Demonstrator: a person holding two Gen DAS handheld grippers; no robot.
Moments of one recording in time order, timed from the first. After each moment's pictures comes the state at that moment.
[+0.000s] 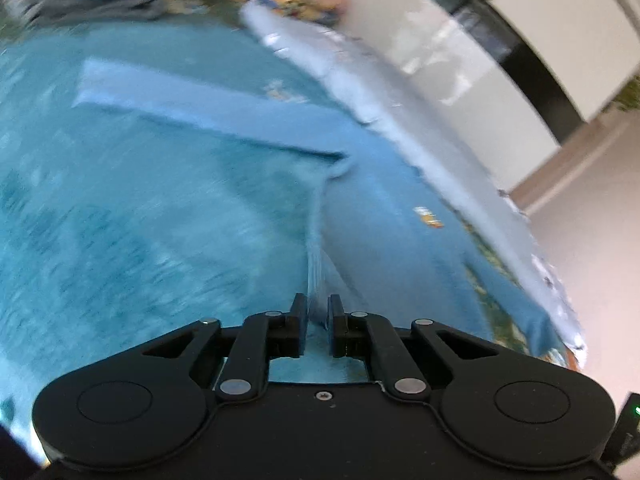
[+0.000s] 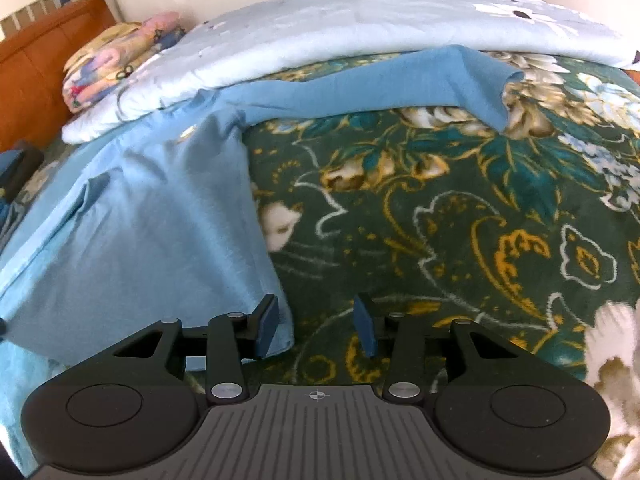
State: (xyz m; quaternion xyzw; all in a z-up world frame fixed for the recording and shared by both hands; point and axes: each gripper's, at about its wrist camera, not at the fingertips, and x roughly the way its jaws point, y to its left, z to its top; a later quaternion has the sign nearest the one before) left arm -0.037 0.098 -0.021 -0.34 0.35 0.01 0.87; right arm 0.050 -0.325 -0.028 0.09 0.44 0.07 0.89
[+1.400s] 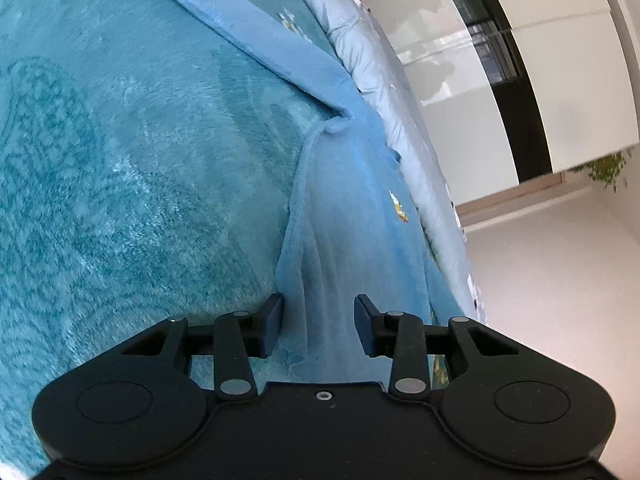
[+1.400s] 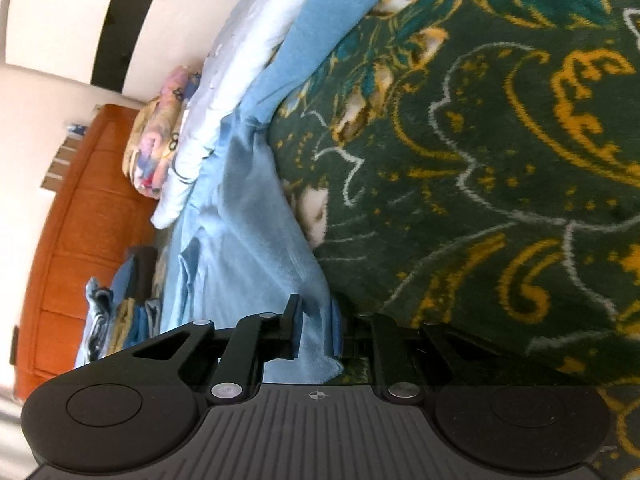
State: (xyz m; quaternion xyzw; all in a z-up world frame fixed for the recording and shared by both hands) left arm -0.020 0.116 -0.071 -0.50 0.34 -0.07 0.79; right arm 0.086 -0.377 -0.091 0.43 0.46 0.17 0.76
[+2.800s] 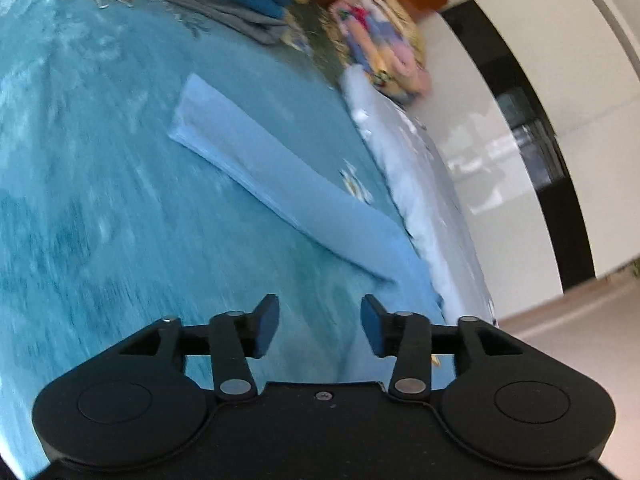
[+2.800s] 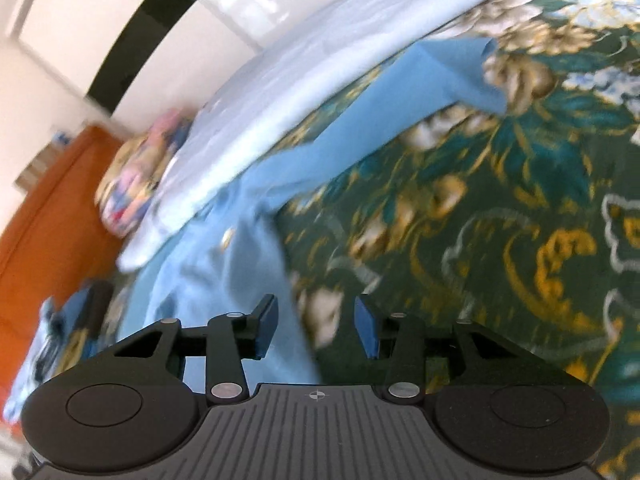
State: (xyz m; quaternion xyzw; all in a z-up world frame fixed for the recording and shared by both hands) left arm -0.025 0.207 -0.021 -0.51 0.26 0.11 0.81; right arm 0.100 -0.386 -0.027 0.34 0.37 0.07 0.86
